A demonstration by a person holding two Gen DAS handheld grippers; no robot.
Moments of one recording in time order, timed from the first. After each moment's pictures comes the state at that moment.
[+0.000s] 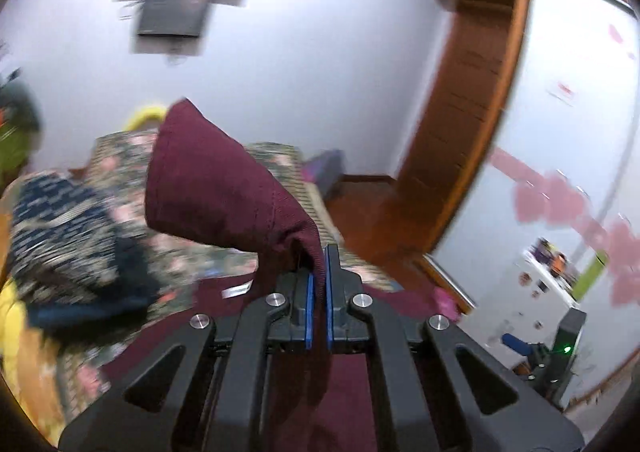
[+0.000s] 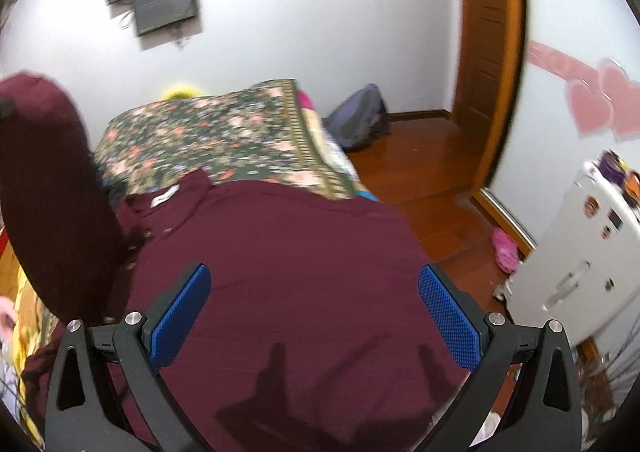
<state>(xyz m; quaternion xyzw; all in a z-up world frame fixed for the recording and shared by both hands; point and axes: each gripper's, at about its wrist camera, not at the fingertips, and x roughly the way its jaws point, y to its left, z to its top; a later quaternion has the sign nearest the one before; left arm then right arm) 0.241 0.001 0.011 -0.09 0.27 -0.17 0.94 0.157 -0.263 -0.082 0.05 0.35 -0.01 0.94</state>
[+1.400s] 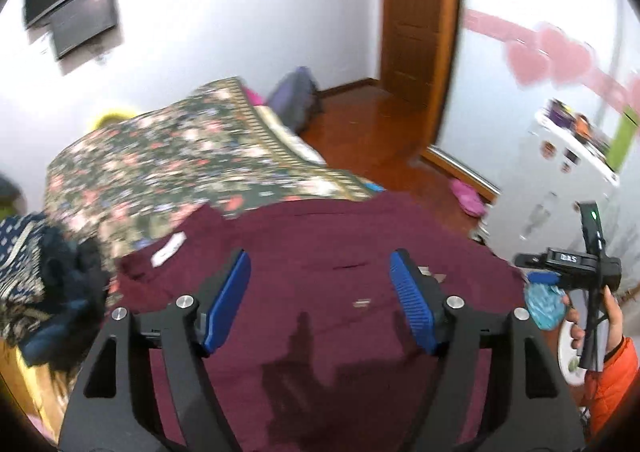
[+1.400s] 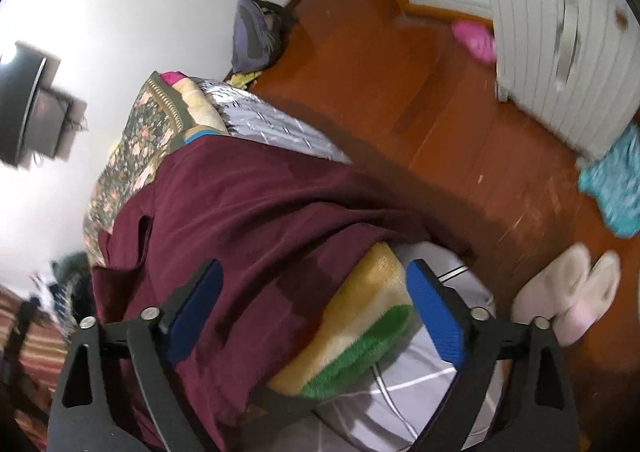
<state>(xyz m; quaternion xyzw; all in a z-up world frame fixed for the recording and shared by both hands) 0.258 -0.135 -0.083 0.08 0.37 -0.17 0.91 0.170 -0.459 -0.223 0.41 0.48 -0.02 0.77</state>
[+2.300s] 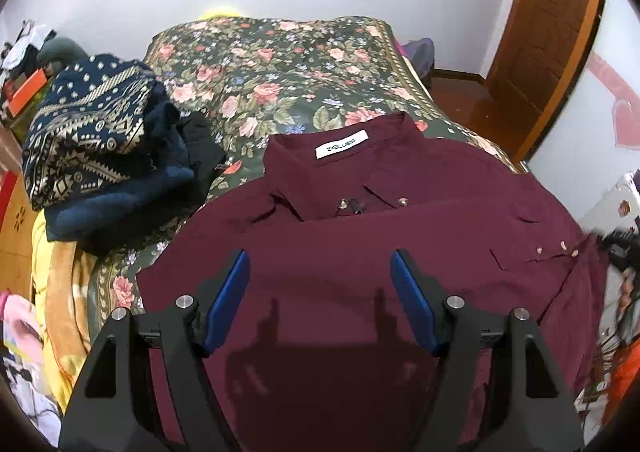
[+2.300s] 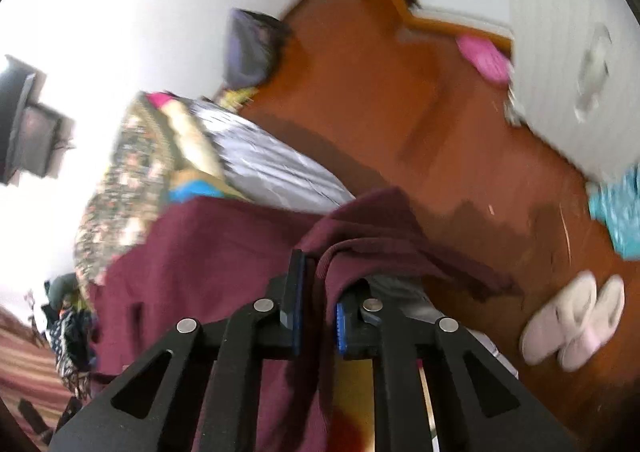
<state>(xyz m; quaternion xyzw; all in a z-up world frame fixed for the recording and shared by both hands) 0.257 0.030 -0.143 -0.02 0.45 -0.01 0.89 0.221 -0.459 -0.165 0.36 0.43 -0.02 0.83</state>
